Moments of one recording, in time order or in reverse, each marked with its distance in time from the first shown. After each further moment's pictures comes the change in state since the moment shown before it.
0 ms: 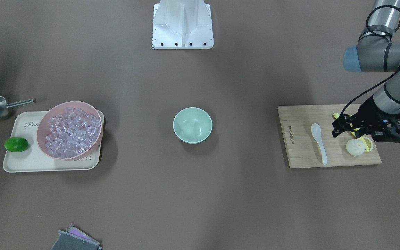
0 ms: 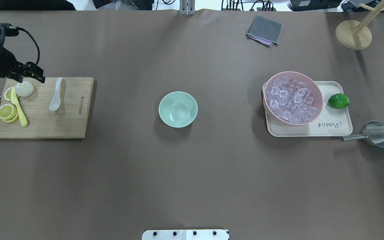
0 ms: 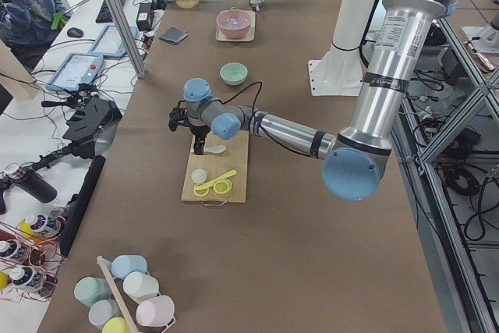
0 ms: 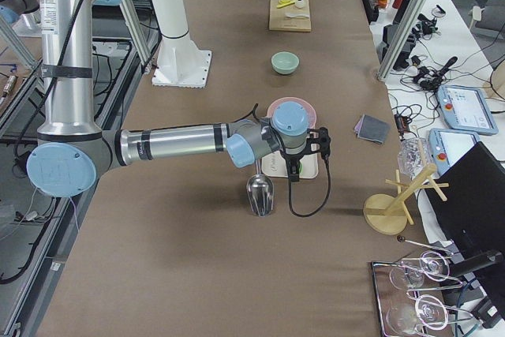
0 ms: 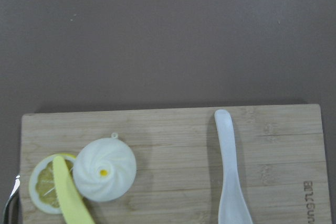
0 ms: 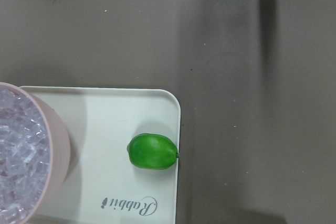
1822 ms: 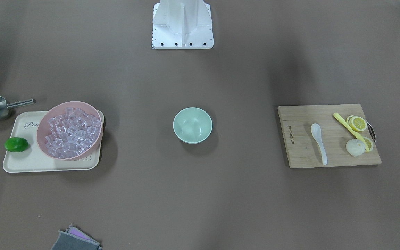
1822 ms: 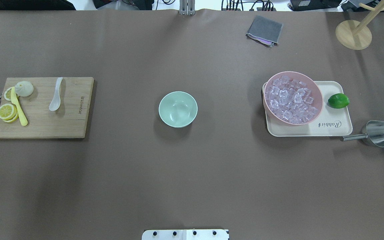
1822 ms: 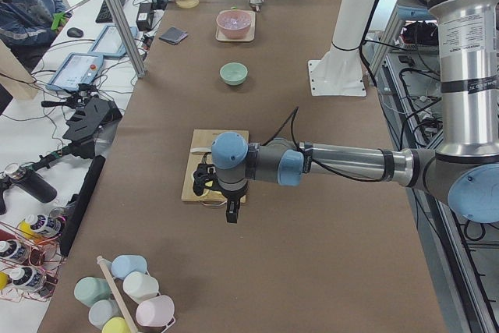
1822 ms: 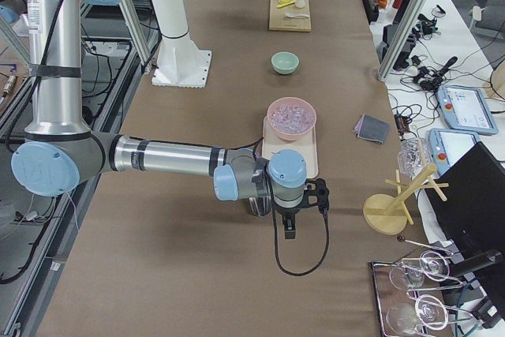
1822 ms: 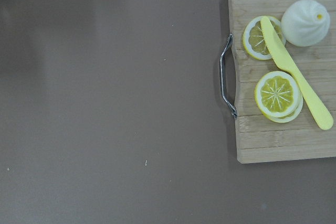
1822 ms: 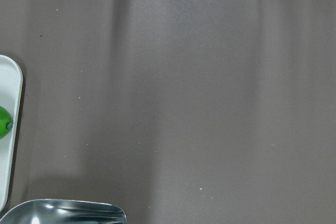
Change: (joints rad) left arm -0.426 0.427 -0.254 0.308 -0.184 0.635; right arm 0.174 -0.013 -0.190 -0.134 -0.111 -0.406
